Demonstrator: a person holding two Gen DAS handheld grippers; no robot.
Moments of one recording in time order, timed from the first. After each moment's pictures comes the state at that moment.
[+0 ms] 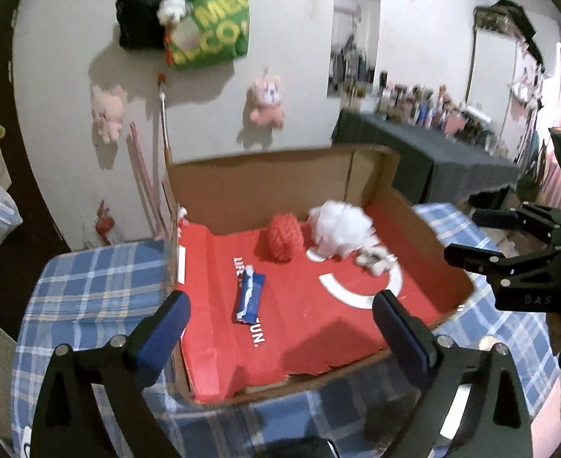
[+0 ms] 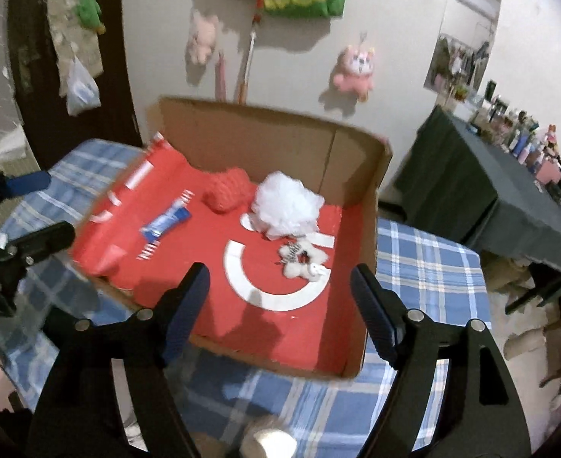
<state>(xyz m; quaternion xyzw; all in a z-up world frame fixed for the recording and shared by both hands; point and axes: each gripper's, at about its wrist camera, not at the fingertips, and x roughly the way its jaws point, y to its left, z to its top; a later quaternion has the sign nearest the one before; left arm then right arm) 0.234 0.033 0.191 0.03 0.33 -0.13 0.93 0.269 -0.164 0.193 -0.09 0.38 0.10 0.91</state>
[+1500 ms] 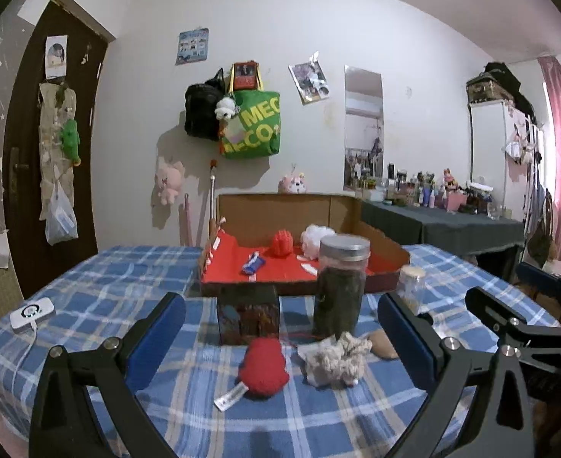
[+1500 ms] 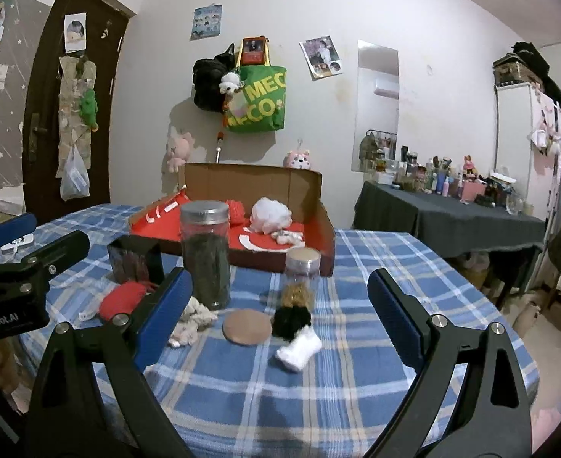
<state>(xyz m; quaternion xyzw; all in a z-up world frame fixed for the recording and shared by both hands) -0.026 0.010 0.111 -0.01 0.12 -0.04 0.99 -0.021 -0.159 0.108 -0.03 0.14 0.01 0.99</state>
